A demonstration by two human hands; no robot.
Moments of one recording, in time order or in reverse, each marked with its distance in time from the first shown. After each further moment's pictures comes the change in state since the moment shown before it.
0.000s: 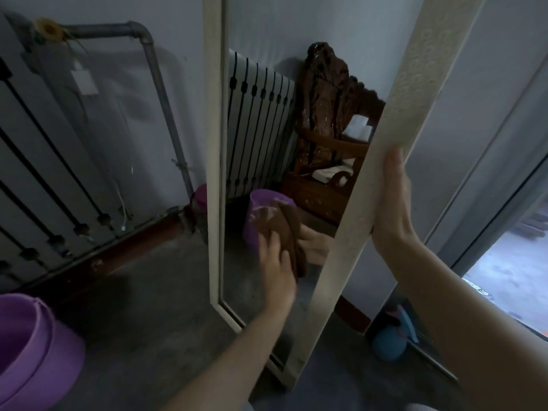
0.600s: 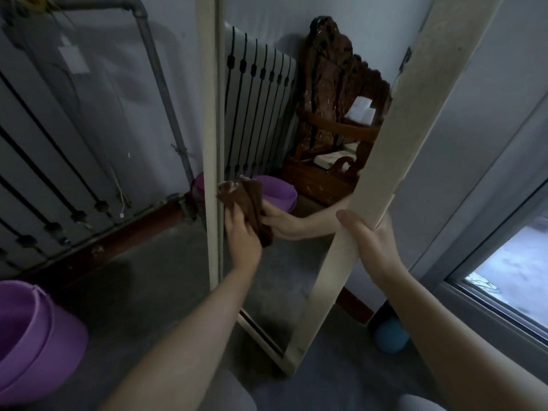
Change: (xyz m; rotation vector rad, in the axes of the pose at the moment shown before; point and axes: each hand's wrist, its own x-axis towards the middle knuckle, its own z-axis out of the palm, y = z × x) left_hand 0.077 -0.033 -0.030 0.279 0.181 -0.066; right_hand -0.031 0.069 -0.019 -0.119 -0.156 0.089
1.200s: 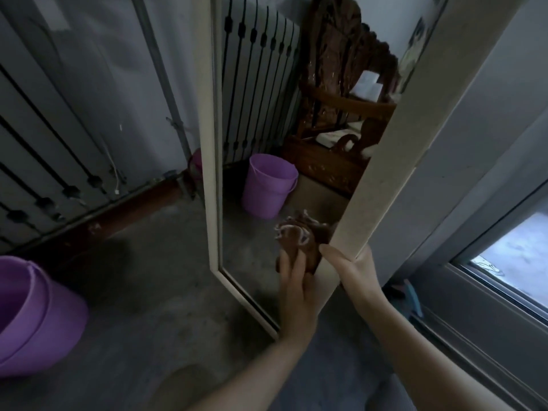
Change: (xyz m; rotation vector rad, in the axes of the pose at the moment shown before) left_hand -0.154 -0.009 0.026 -0.179 -0.227 0.074; right_hand -0.048 0.063 0.018 0.009 0.008 0.280
